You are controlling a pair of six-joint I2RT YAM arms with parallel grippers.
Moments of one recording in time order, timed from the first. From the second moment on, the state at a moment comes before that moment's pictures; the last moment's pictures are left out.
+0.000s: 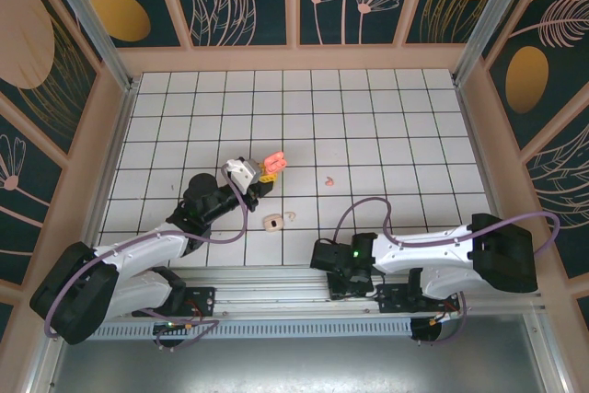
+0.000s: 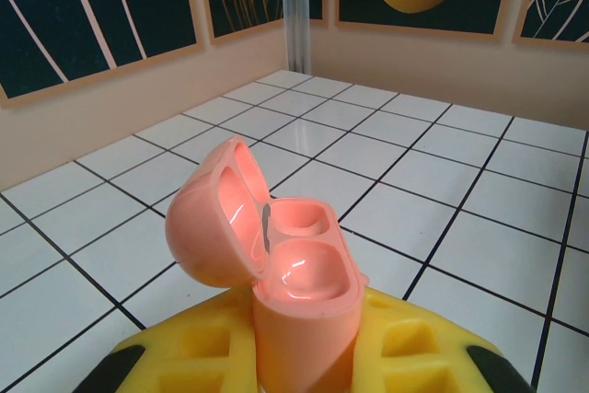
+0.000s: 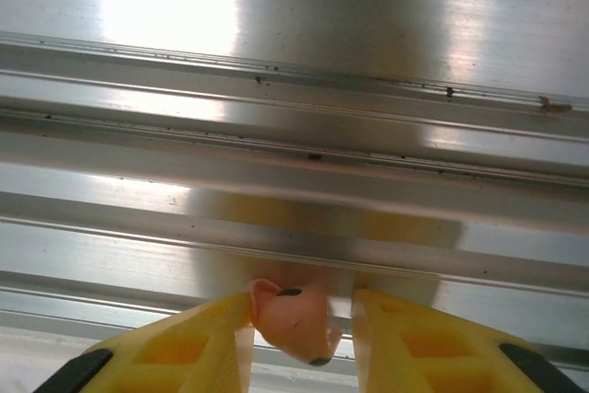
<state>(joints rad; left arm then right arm) -0.62 1.15 0.35 0.70 0.31 0.06 1.39 1.30 0.59 -0.80 -0.18 1.23</state>
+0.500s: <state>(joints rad) -0.62 1.16 0.35 0.70 0.33 0.06 1.35 1.17 0.60 -0.81 -0.10 1.23</state>
